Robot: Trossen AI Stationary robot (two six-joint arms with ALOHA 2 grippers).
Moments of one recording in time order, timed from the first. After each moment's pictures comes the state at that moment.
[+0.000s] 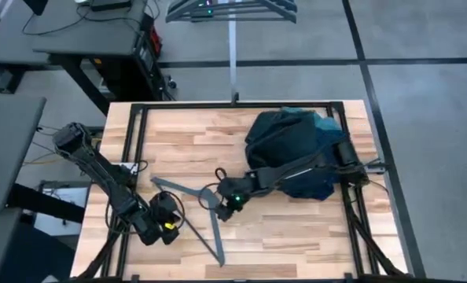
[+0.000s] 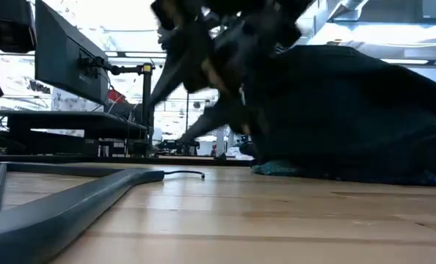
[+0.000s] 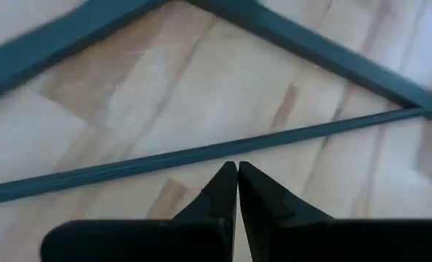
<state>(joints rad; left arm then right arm) -0.85 1.31 0.61 -0.34 -0.50 -1.33 0.19 2.12 1.45 -0.17 -0.28 1.12</state>
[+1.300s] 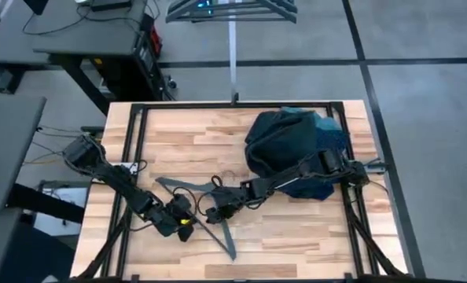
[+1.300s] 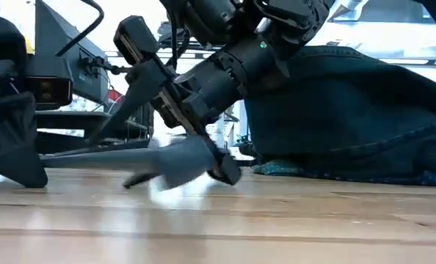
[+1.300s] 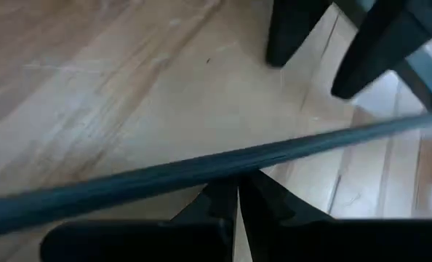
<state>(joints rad) -0.68 1.59 0.47 0.24 -0.41 -1.28 0.19 2.25 1.45 0.18 -0.19 1.27</state>
